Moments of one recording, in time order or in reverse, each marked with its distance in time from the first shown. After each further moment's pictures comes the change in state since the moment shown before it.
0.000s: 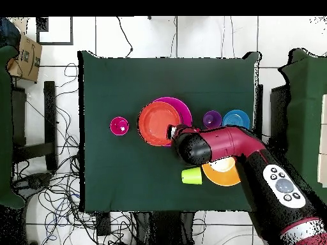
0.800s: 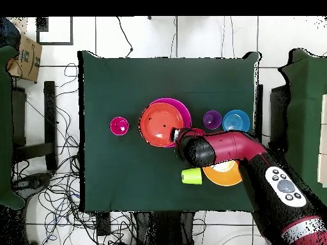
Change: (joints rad) arm -0.016 0.044 -0.028 -0.003 0.000 -0.037 0.000
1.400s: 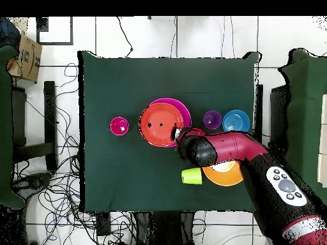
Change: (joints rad) arm -0.008 0.018 -0.001 -0.008 0.000 -0.023 0.000
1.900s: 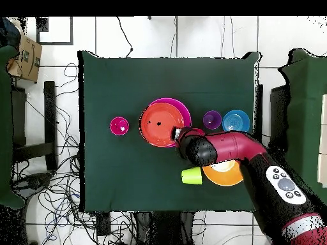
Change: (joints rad) arm -0.001 0.018 -0.002 -0.007 0.000 0.000 0.000
